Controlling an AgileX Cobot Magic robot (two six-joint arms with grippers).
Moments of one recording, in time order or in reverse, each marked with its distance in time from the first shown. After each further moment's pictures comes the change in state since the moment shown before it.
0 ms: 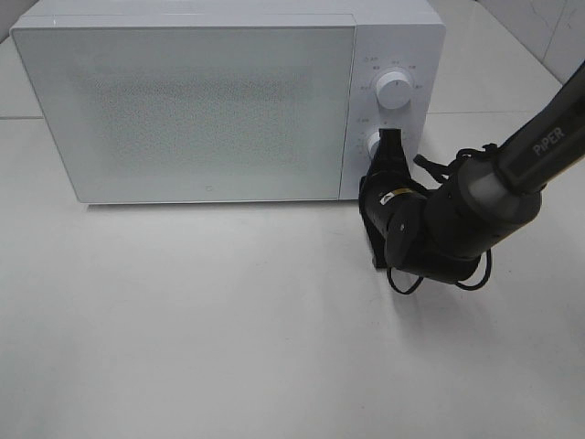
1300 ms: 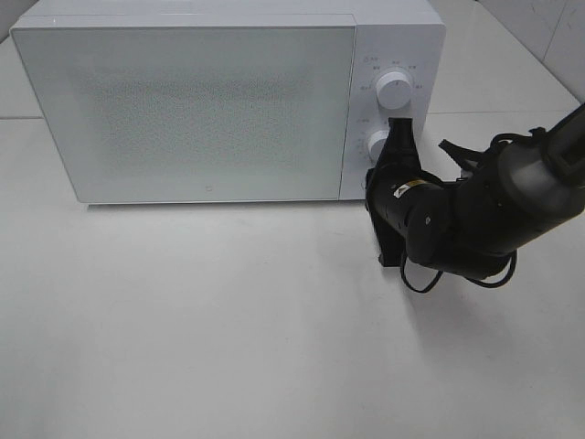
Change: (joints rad) left arm 0.000 0.000 0.000 0.000 0.000 0.000; right arm 0.009 -0.115 0.084 -0.040 0.058 0.029
